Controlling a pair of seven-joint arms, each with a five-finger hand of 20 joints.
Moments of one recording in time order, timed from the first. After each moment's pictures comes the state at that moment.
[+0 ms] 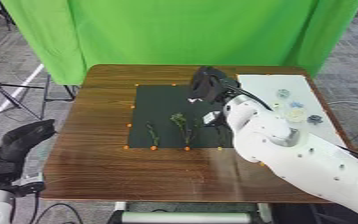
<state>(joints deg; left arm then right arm) 133.3 -57.2 -112.3 -113.5 65.6 6.1 10.6 -49.7 -48.7 26.7 -104.1 -104.1 13.9 25.4</state>
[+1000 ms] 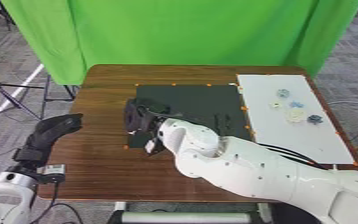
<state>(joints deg) 125.0 -54.4 -105.5 -110.8 68.7 -0.3 9.7 -44.4 -68.3 12.4 -91.7 -104.3 9.9 20.6</state>
